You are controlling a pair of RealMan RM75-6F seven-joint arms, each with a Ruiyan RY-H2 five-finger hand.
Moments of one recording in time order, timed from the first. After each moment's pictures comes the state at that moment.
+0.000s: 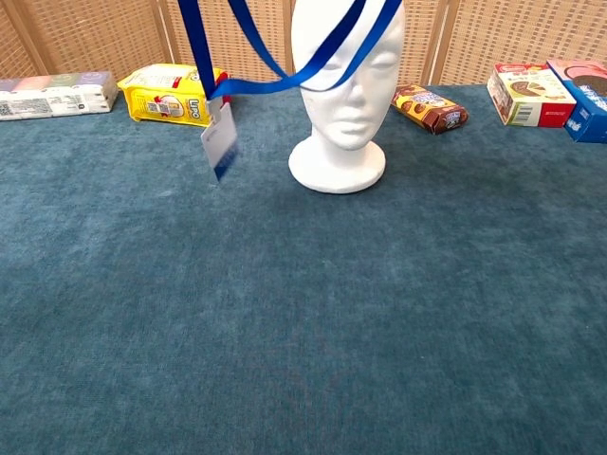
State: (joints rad) left arm -0.91 -0.97 -0.28 -1.90 1.38 0.96 0.25; right arm 0.88 -0.94 0.37 -1.97 -1.13 0.90 -0.28
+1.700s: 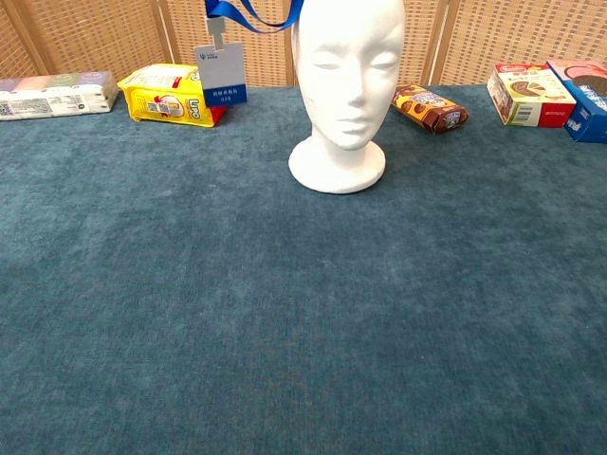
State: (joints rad) left arm -1.07 -1.04 -0.37 -1.67 1.10 0.89 0.36; right arm 1.16 -1.09 0.41 -1.57 -1.00 0.74 -0.24
